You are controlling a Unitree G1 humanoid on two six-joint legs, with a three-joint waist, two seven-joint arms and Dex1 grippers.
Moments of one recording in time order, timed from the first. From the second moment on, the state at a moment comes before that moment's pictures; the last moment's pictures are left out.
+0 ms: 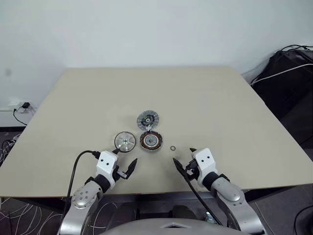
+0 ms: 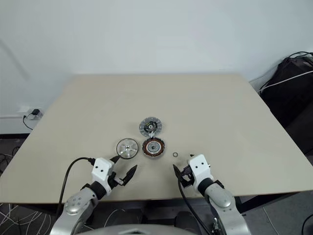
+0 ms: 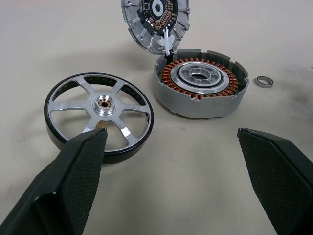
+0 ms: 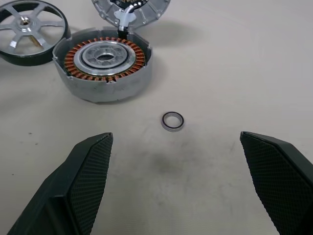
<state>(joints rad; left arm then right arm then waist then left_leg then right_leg) 0.36 0.27 -0.13 -0.21 -0.13 0.07 -0.44 0.34 -0.29 0.16 -0.35 0.05 0.31 0.34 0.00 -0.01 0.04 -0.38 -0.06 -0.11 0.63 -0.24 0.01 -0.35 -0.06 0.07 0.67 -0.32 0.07</state>
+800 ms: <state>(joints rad) 0.35 0.27 -0.13 -0.21 -0.12 0.06 -0.42 0.13 -0.20 0.21 -0.18 -0.03 0.42 0.25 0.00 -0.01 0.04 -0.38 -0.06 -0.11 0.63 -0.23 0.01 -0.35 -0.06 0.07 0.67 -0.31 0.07</state>
